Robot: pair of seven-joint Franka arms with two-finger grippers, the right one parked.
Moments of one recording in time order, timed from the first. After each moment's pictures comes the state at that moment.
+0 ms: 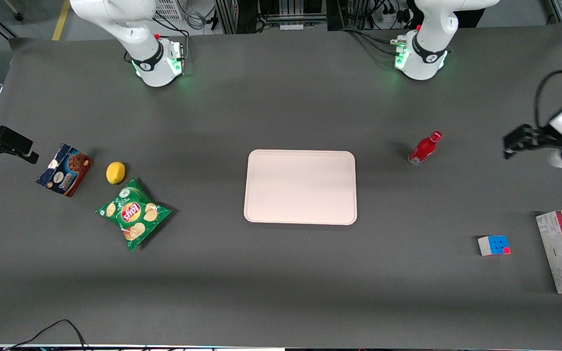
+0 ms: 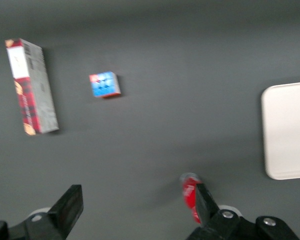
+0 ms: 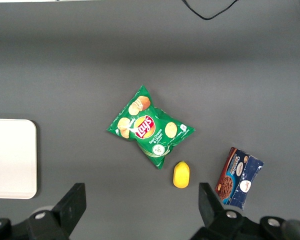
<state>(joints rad) 0.03 0.00 -0.02 -1.71 0.04 1.77 0.16</state>
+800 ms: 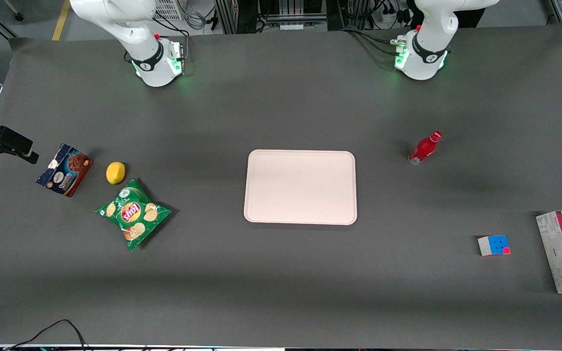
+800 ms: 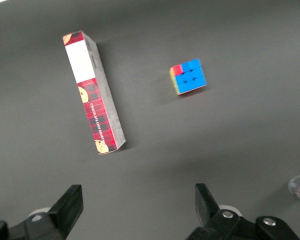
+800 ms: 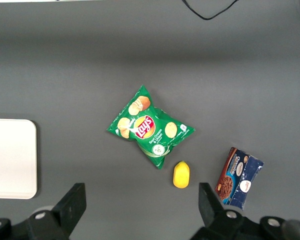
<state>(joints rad) 0.05 0.23 0.33 -1.70 -0.07 2.01 0.67</state>
